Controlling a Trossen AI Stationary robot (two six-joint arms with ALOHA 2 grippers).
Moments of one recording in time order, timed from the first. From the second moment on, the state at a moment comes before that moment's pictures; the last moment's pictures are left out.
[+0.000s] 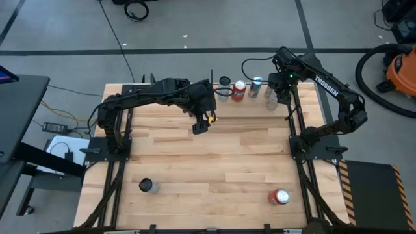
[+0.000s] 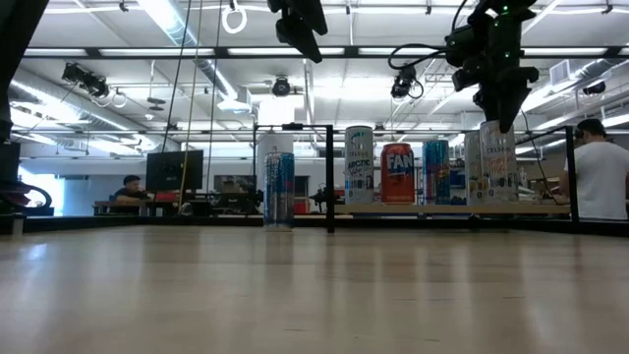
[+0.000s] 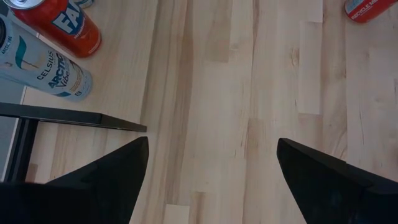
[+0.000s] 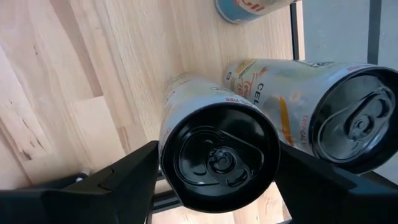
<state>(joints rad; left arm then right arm) 0.15 1.85 2.04 -1.18 0.02 0.05 -0.97 1.34 1.33 -1.35 0.03 -0.76</state>
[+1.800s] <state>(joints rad) 0.15 1.85 2.04 -1.18 0.02 0.06 -0.97 1.34 1.33 -1.44 0.01 -0.65</state>
